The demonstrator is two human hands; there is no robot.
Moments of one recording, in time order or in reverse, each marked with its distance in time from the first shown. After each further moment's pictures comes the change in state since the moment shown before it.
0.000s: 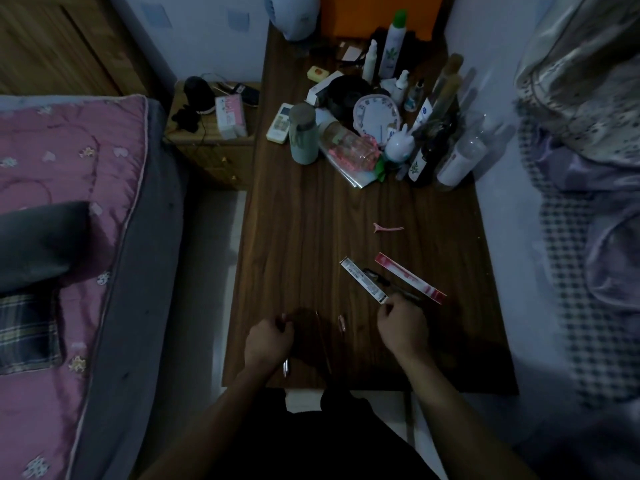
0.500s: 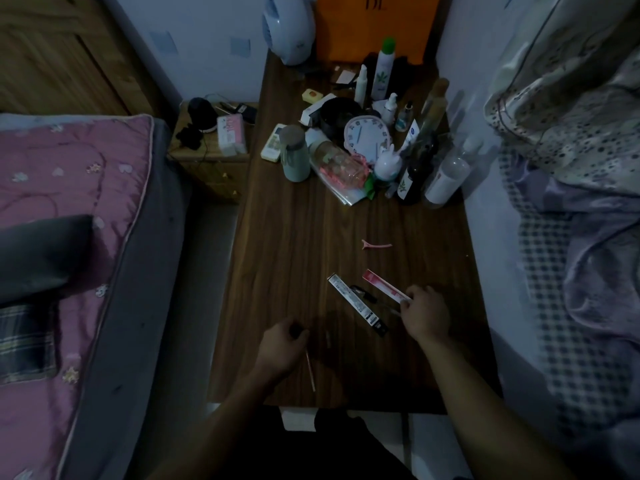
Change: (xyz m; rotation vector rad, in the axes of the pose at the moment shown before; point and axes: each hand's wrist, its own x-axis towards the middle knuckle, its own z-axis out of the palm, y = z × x) left_hand -0.005 0.048 0.011 -0.111 -0.124 0.191; right_hand 0.072 0.044 -0.043 -0.109 0.043 -0.017
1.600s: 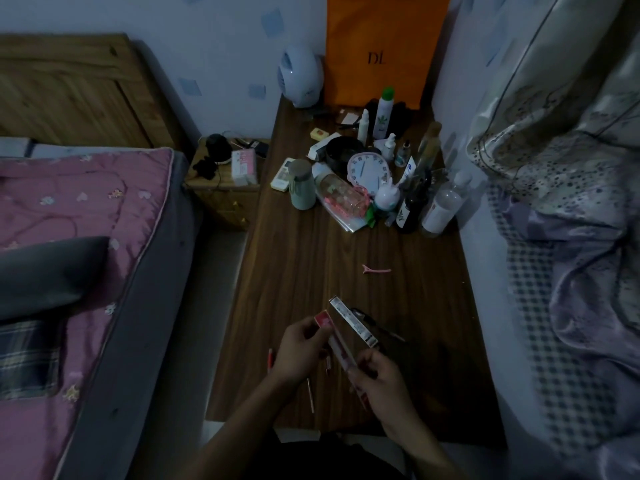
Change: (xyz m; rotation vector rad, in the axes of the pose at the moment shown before) left_hand -0.039 0.084 -0.022 -0.659 -0.116 0.025; right_hand -0.134 -0.054 -0.026 1.012 -0.508 0.084
